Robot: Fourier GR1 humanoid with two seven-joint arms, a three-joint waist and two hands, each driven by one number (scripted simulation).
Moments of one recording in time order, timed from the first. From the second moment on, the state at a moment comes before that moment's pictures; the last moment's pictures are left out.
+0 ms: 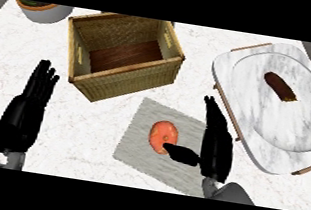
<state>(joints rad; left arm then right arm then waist) 0.00 0.35 -0.21 -1.65 0.28 0.37 -0.06 -0.20 -0.16 0.61 -1.41 0.76 -0.66 0.62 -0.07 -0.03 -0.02</state>
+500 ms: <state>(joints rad) -0.02 0.33 -0.22 -1.64 0.29 0.36 -0.06 -0.37 -0.08 0.67 -1.65 0.83 -0.14 1.09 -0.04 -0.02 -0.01</state>
